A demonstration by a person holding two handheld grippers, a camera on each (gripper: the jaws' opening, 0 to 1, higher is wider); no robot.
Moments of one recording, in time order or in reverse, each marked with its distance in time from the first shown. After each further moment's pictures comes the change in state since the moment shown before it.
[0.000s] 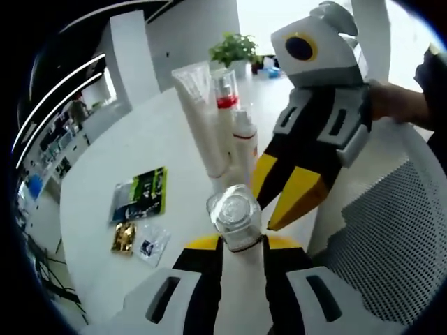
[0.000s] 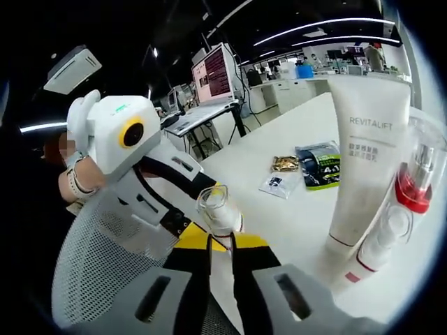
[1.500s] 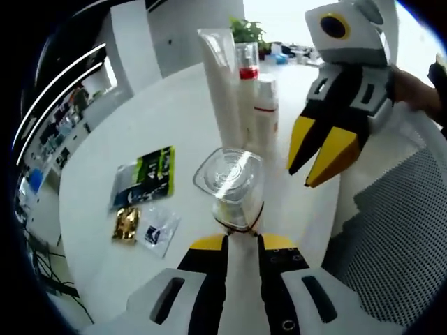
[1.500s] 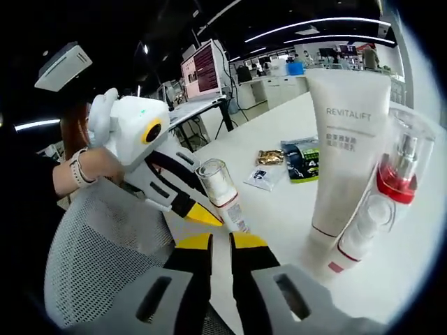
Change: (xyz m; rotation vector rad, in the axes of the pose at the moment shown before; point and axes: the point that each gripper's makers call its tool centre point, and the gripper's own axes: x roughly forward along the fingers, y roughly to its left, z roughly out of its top) left arm 0.013 0.026 -0.025 -0.019 0.081 0.006; right arm -0.013 -0.028 -0.014 -0.022 0.068 -0.139
